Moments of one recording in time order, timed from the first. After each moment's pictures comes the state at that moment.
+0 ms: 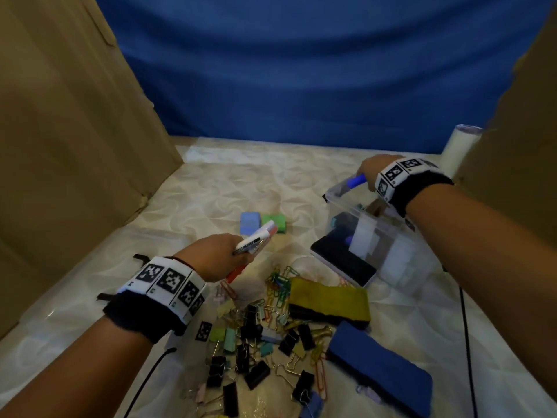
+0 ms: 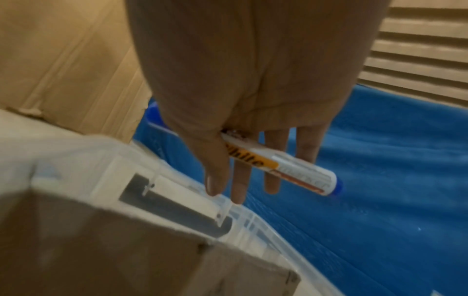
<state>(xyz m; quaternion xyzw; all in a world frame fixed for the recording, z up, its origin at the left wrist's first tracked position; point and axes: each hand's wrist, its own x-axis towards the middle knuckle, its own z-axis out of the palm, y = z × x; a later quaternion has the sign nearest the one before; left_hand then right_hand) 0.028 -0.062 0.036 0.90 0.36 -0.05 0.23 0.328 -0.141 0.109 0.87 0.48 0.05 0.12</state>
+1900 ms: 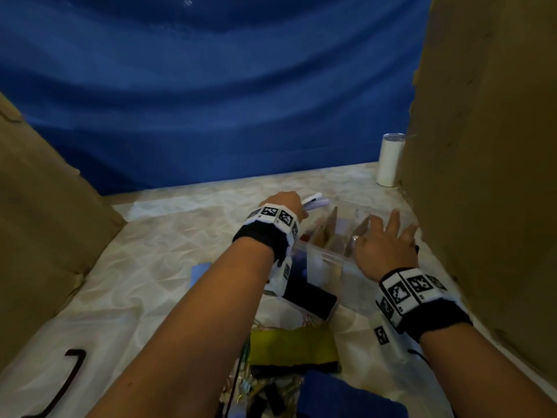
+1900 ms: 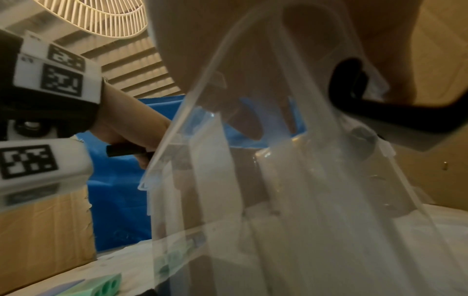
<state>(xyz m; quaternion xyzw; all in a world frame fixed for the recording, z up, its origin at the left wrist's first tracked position) 0.269 -0.072 0.088 0.94 0.29 0.03 0.15 0.329 -0.246 0.032 0.96 0.19 -0.01 -0.19</state>
